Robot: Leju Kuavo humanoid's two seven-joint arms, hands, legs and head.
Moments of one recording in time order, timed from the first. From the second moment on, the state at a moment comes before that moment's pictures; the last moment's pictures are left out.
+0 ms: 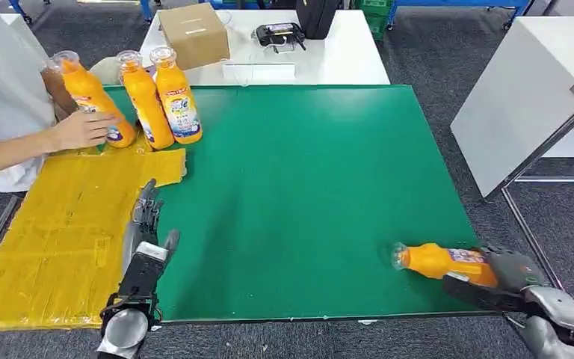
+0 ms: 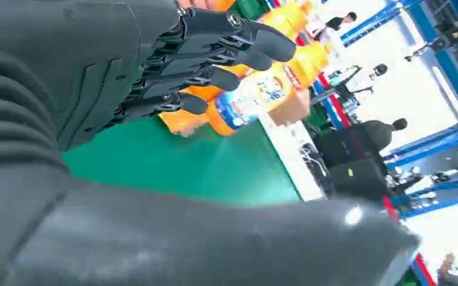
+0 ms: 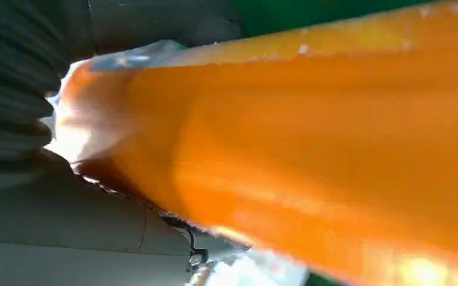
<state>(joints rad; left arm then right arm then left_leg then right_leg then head) -0.06 -0.08 -0.19 -1.42 -0.44 0.35 -0.36 0.01 -0.61 0.08 -1.13 1.01 0.13 0.00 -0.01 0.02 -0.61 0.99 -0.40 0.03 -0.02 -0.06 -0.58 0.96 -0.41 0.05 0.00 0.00</state>
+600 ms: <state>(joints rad) 0.00 -0.08 -0.24 -1.48 -0.52 0.36 -0.30 -0.04 -0.31 0.12 -1.20 0.95 -0.25 -0.09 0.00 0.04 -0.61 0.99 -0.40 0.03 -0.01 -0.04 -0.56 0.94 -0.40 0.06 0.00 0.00</state>
